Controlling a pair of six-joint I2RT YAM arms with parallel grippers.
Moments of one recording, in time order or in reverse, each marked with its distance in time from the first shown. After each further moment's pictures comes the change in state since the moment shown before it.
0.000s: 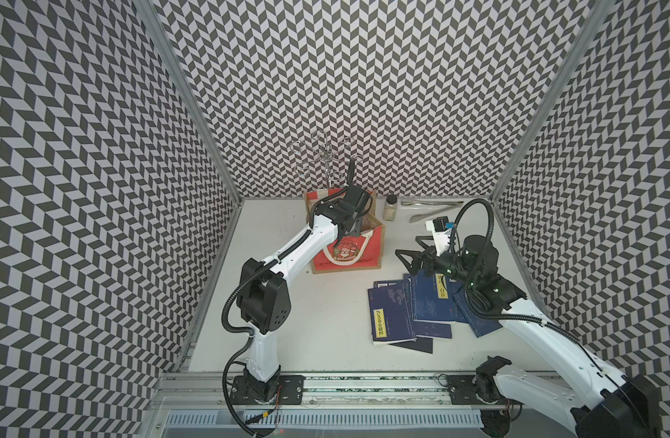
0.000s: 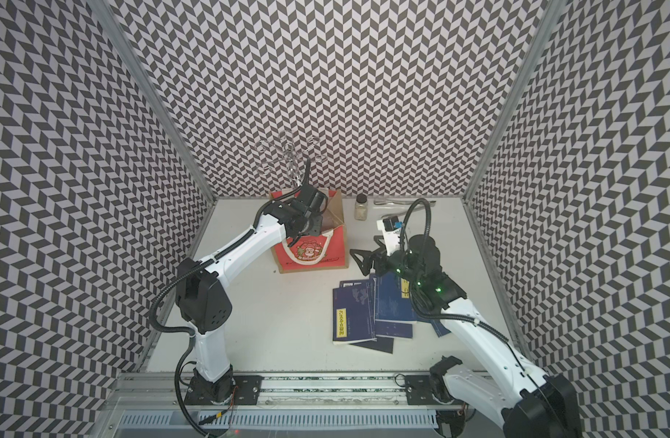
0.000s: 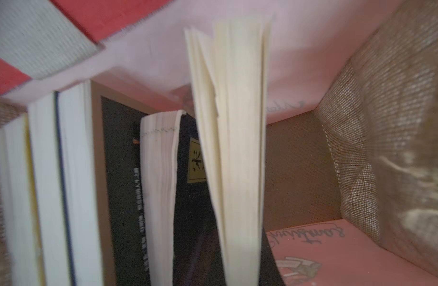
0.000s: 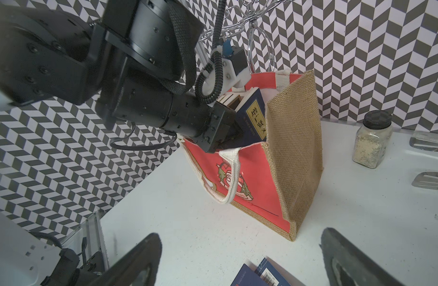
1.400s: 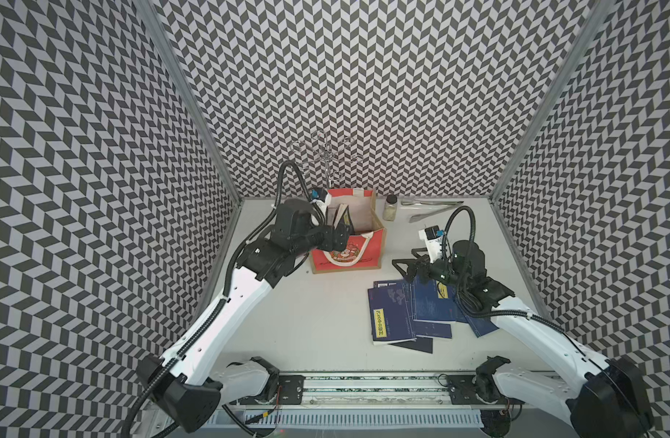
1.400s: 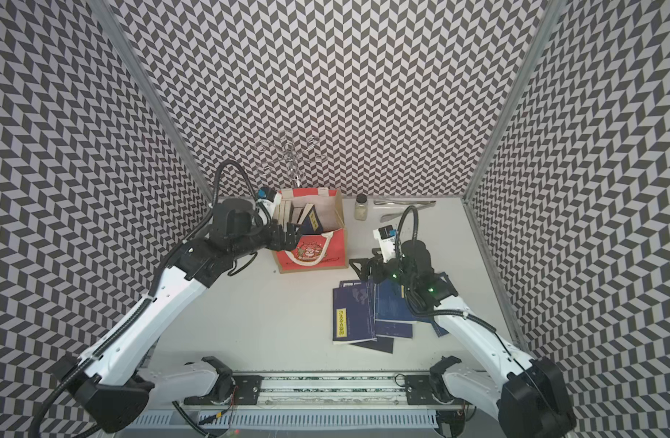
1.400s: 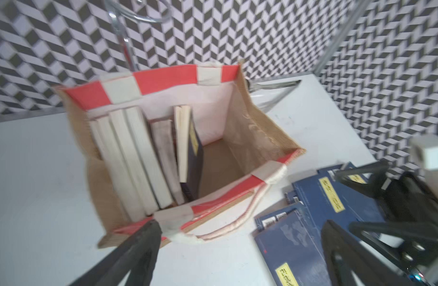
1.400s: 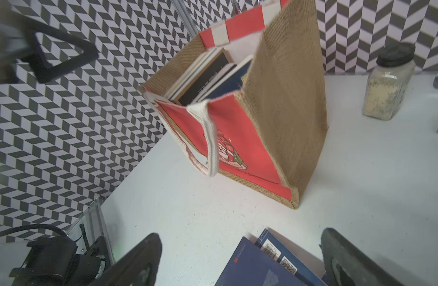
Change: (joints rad) left arm 0.050 -0.763 -0.563 0.294 0.496 0.040; right arm 0.000 0.075 -0.104 0.016 -0.015 0.051
